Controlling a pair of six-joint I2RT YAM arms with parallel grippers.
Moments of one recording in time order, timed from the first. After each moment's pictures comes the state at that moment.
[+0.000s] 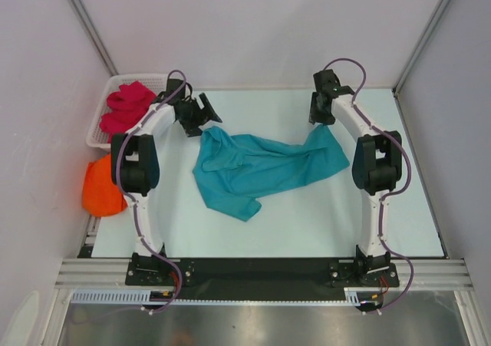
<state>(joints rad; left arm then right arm) -0.10 2.13 1.73 -0.56 0.39 -0.61 0.22 2.17 1.91 -0.73 0.20 0.30</state>
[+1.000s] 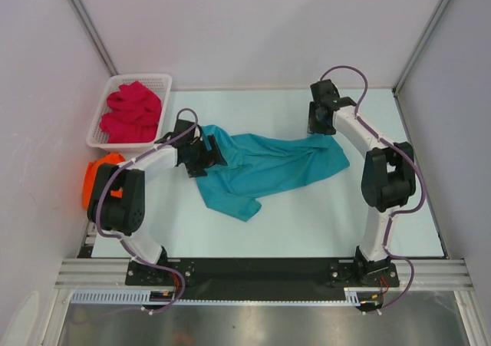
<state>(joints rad) -0.24 1.67 1.02 -0.37 0.28 -0.61 0.28 1.94 1.64 -0.68 0.25 0.31</state>
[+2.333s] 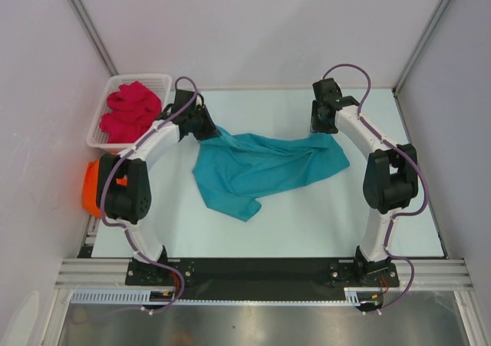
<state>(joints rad) -0.24 1.79 1.33 -0.40 0.23 -0.63 0.27 1.92 1.64 -0.69 0.26 0.30</state>
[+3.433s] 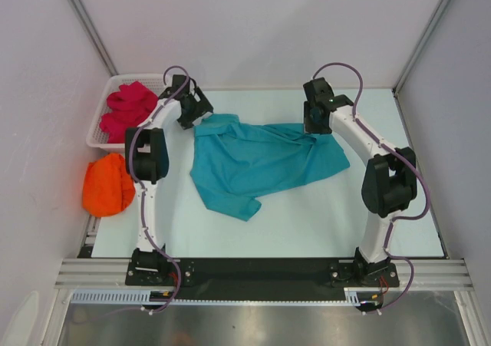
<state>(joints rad) -0.10 2.41 2.06 -0.55 0.06 -0.69 0.34 1.87 1.66 -0.77 0.27 0.30</state>
